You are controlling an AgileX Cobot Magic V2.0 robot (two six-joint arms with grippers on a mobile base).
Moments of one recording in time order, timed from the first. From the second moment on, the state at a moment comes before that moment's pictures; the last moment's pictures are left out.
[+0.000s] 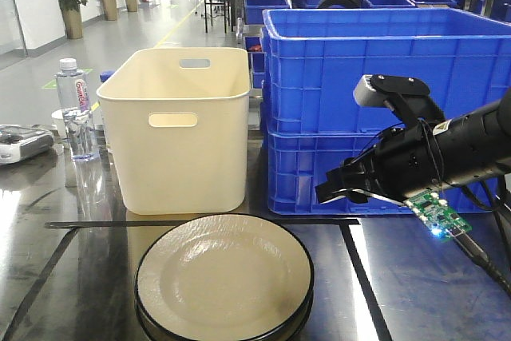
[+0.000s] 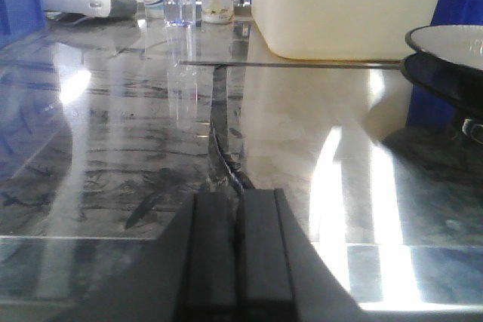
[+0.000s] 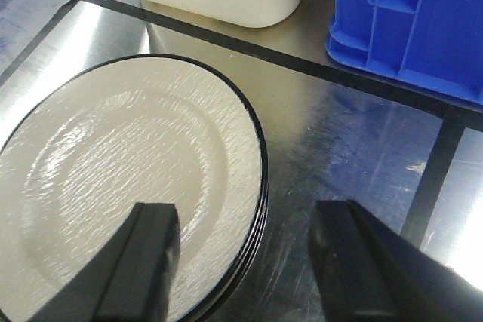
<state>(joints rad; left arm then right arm) -0.02 -0.01 0.03 0.22 0.20 -0.28 0.23 1.56 -1.52 0.47 0.88 -0.39</state>
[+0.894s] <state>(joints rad) -0.02 -0.01 0.03 0.22 0.21 -0.28 0.23 1.56 -1.52 0.33 0.86 -0.40</state>
